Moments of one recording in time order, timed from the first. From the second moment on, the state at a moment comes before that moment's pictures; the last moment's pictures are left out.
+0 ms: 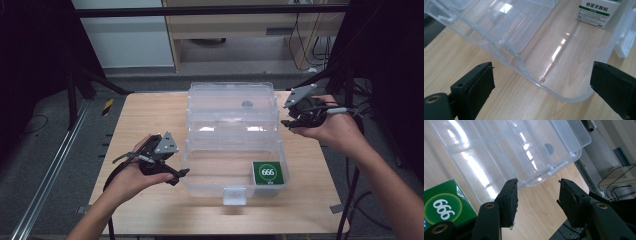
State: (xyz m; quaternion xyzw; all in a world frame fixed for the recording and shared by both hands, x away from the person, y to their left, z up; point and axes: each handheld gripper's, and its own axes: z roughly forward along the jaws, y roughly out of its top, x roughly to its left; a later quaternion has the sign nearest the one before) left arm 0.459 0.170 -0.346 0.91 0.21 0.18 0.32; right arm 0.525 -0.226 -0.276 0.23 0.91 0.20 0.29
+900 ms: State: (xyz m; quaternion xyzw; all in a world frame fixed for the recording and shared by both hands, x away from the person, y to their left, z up) left arm 0.451 0.132 -0.347 0.92 0.15 0.16 0.32; right arm 0.531 -0.179 -0.269 0.15 0.93 0.19 0.28
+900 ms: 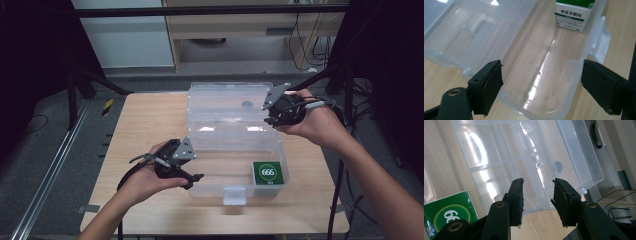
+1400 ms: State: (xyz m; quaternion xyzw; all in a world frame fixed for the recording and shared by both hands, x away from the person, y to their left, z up) left arm 0.447 0.118 -0.364 0.94 0.12 0.12 0.29; right arm 0.558 -0.158 -0.291 0.12 0.94 0.15 0.27
